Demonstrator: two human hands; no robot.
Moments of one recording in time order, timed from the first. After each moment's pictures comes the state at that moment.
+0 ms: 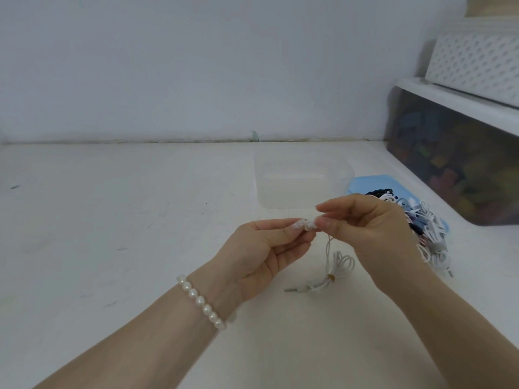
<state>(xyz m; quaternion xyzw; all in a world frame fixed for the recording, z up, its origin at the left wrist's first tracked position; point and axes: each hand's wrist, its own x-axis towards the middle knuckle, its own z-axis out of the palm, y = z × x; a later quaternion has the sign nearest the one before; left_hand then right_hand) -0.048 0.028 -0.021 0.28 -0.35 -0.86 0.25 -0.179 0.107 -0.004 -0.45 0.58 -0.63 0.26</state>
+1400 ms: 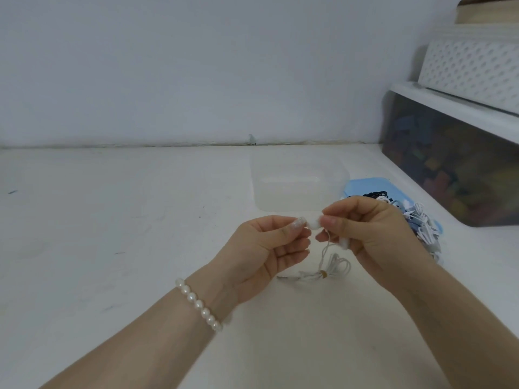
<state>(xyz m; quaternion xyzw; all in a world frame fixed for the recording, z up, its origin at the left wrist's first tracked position) -0.049 0.030 -0.018 0.27 -0.42 -0.83 0.25 -0.190 0.108 0.002 -0.38 0.53 -0.65 0.39</state>
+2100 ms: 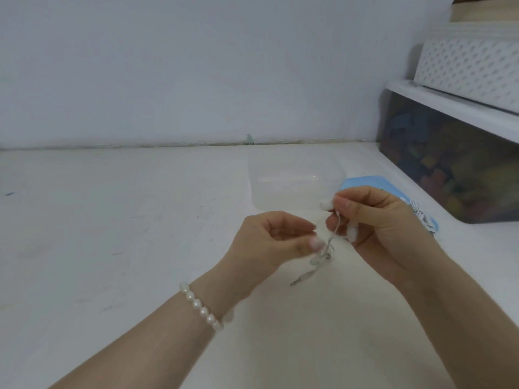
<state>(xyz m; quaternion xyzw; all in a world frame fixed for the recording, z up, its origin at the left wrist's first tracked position) -0.051 0.034 -0.021 0.25 -0.64 -0.67 0.29 -0.191 0.113 0.012 -0.32 0.47 -0.70 0.43</state>
